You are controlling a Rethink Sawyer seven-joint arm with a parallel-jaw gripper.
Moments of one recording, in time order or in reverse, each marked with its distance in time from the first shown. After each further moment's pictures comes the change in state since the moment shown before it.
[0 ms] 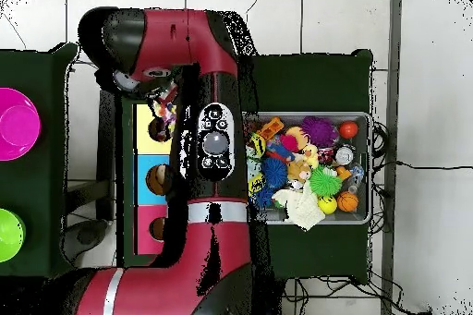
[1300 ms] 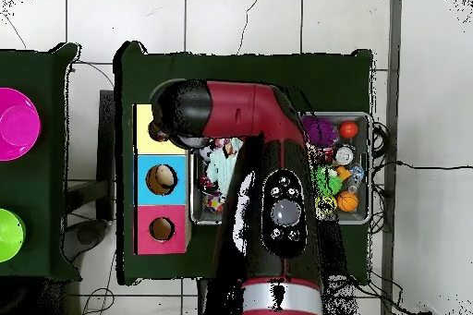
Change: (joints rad) arm -0.141 -0.361 0.062 0.649 -0.147 -0.467 -0.411
